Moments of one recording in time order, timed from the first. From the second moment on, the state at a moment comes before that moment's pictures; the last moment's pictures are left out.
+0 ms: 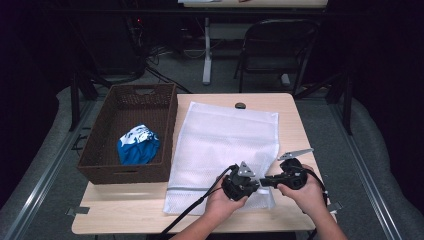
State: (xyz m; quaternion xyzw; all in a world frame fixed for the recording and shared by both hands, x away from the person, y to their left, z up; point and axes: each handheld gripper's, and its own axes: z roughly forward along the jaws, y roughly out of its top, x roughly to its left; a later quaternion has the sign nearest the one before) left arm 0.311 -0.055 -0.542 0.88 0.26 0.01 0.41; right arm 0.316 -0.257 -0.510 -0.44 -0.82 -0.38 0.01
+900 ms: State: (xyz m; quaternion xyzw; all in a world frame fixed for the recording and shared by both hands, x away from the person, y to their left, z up) left arm 0.310 -0.058 -0.543 0.87 0.26 0.02 0.41; right arm 0.317 -0.258 -0.516 -0.44 -0.82 -0.38 0.03
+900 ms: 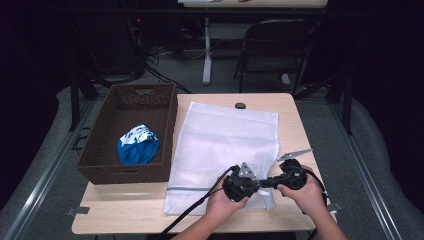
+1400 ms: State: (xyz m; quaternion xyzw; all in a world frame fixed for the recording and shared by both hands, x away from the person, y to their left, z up) left arm 0.309 -0.059 -0.545 0.87 0.27 0.01 0.41; right arm 0.310 -0.256 -0.513 -0.42 -0.83 -0.37 -0.01
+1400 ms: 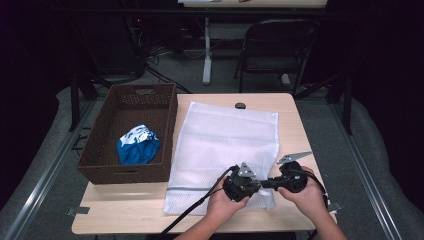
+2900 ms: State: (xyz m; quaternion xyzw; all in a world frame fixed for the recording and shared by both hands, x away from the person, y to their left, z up) left arm 0.318 -0.047 -0.562 0.86 0.32 0.02 0.39; right arm 0.305 -0.268 -0.510 -0.42 -0.83 -0.35 -0.03
